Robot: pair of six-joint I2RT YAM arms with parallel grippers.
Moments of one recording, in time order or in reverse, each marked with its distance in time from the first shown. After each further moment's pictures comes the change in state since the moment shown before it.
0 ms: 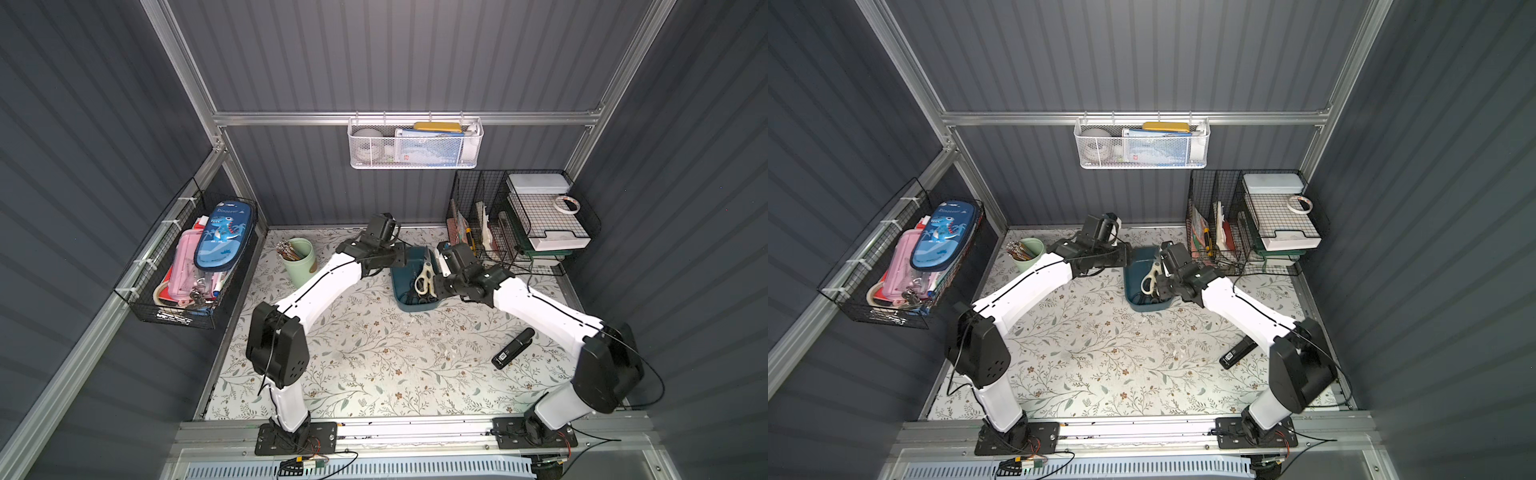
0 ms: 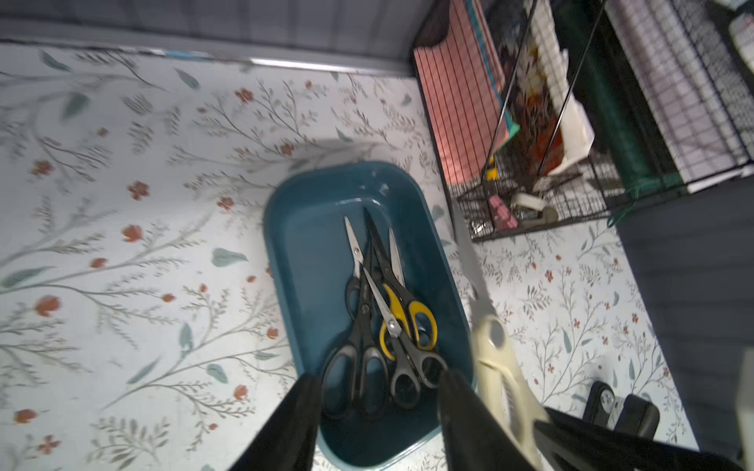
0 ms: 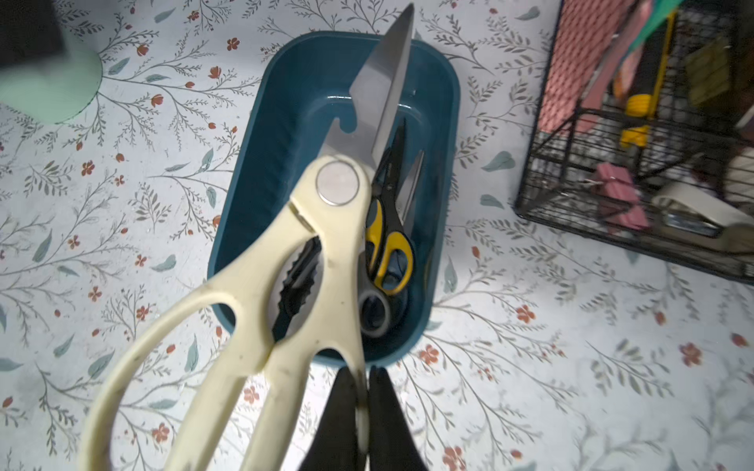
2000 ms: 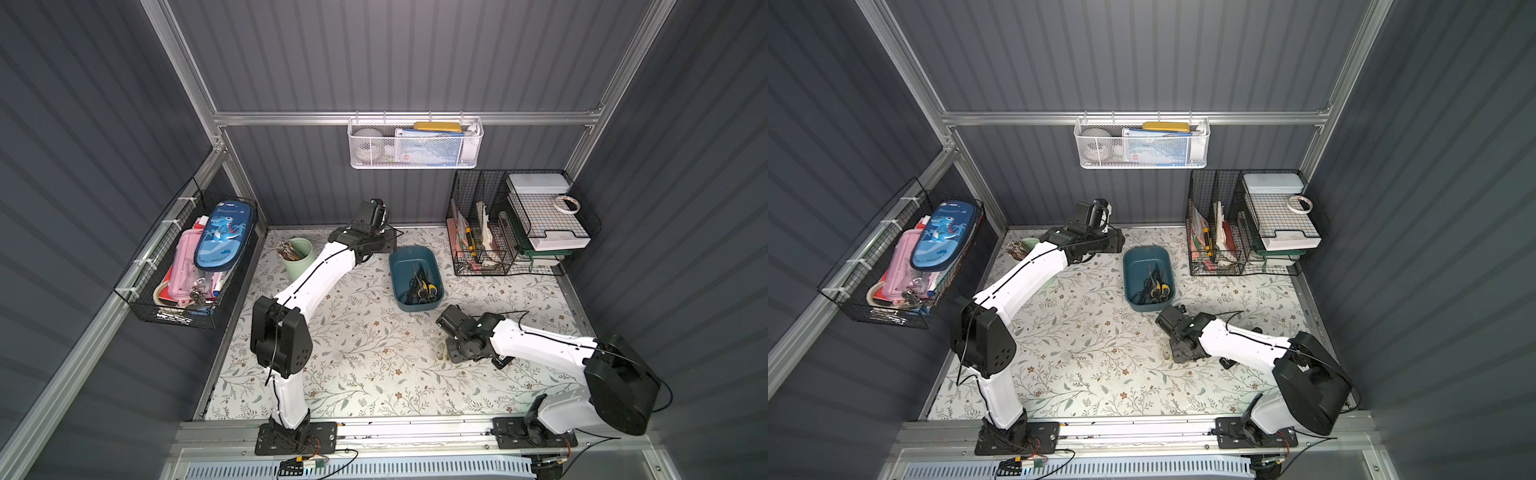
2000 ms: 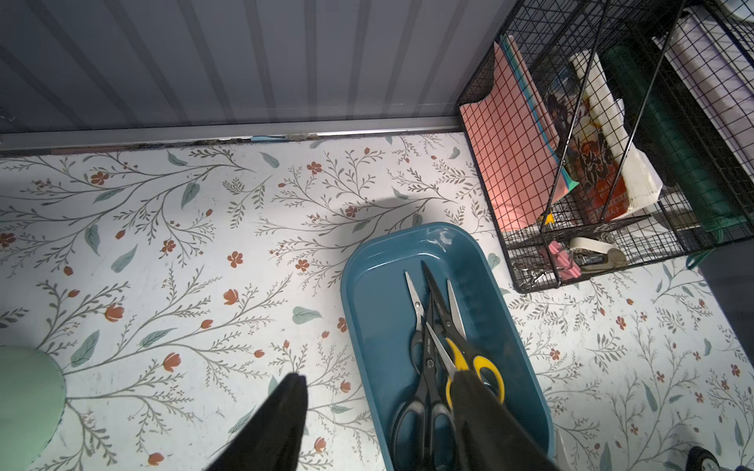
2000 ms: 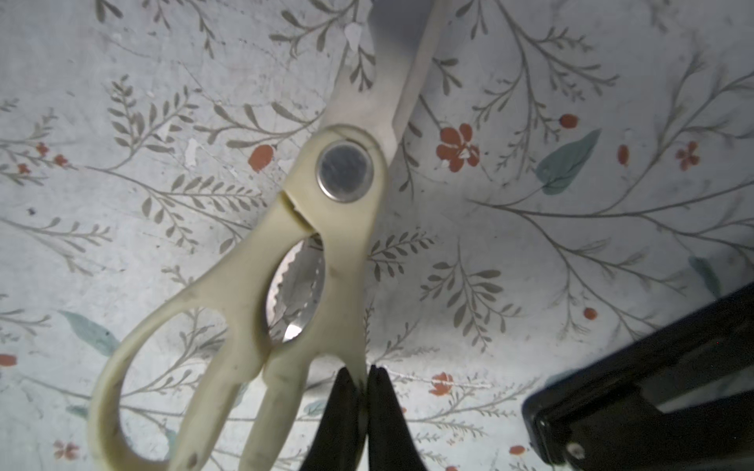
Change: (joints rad) left arm 0.053 0.096 0.135 -0.026 -0.072 0.144; right arm 0.214 -0.044 -0.394 -0.164 0.122 0.311
